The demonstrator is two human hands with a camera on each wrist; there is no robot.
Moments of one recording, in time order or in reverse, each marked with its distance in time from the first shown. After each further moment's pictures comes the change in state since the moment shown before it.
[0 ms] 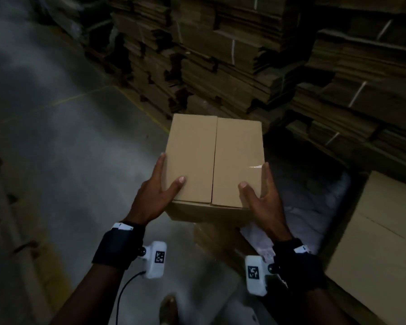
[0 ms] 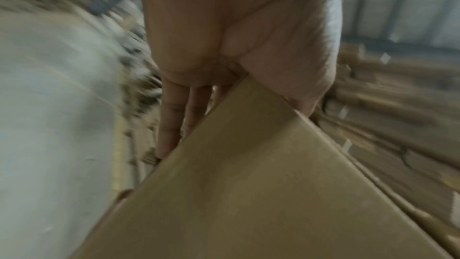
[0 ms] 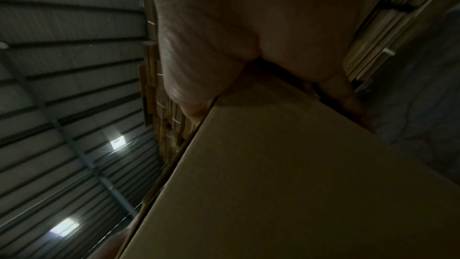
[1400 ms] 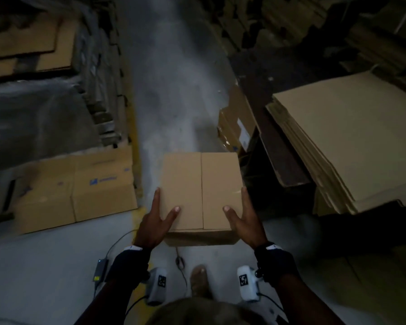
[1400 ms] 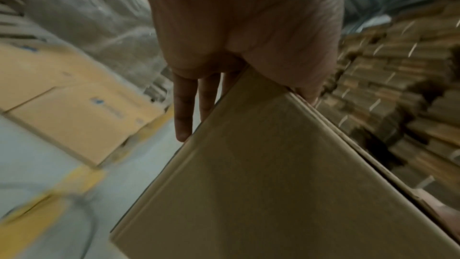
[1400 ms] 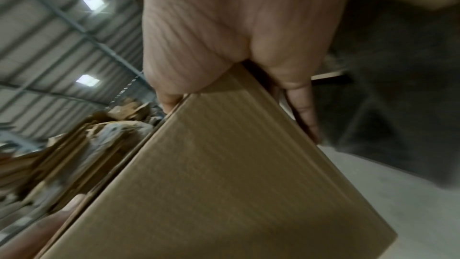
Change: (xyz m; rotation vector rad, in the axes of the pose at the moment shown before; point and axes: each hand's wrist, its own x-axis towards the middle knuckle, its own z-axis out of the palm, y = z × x) left_hand -0.808 0.045 0.416 -0.118 0.360 -0.549; right_hand -0.584 0.173 -0.450 -0.287 -0.716 0.129
